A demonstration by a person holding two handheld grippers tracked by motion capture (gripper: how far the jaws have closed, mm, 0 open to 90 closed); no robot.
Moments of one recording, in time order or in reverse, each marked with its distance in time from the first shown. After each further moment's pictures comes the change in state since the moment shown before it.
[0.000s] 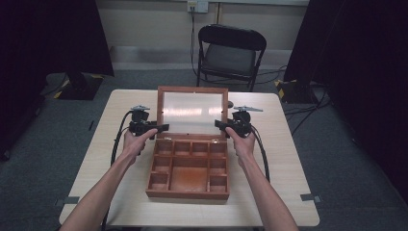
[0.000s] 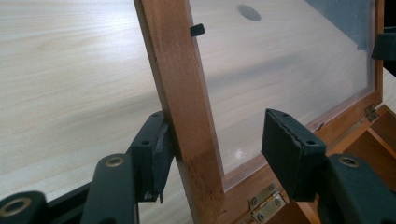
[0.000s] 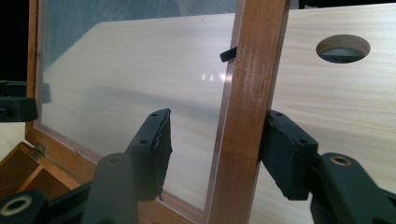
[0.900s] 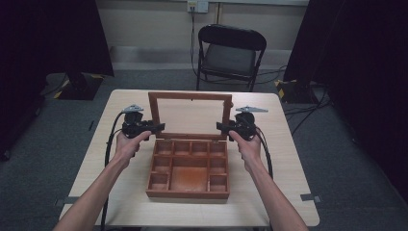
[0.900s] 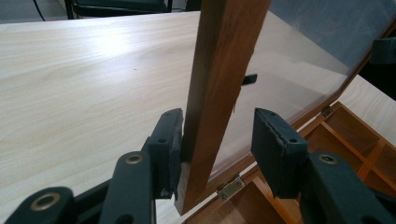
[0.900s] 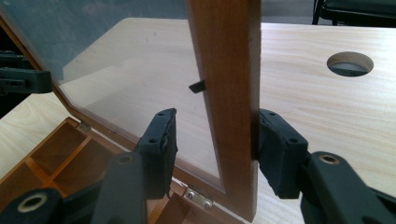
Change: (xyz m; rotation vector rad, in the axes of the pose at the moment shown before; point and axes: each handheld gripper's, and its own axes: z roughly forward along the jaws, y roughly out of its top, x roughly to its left) left arm -0.014 0.001 -0.034 -0.062 -0.024 0.077; right arm 0.021 0.004 -0.040 0.002 0.041 -0.087
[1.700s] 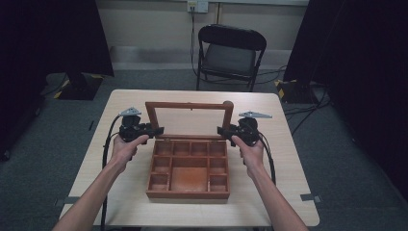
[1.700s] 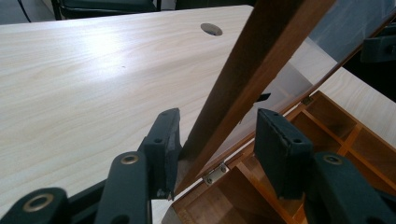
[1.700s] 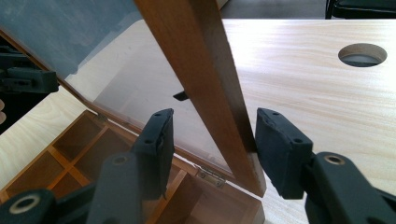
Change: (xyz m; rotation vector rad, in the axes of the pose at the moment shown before) left arm -0.006 -0.007 -0.012 -0.009 -0.037 0.023; right arm 0.001 -0.013 -0.012 -0.016 0.050 0.012
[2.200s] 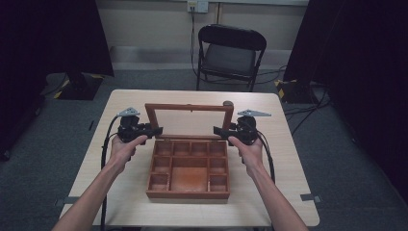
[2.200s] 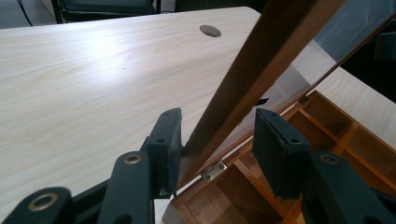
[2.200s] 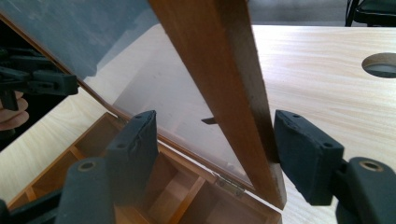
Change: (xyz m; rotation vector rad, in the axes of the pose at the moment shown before) left arm -0.002 0.000 -0.006 0.000 -0.005 0.009; right arm 0.006 0.005 0.000 -0.004 0.049 -0.017
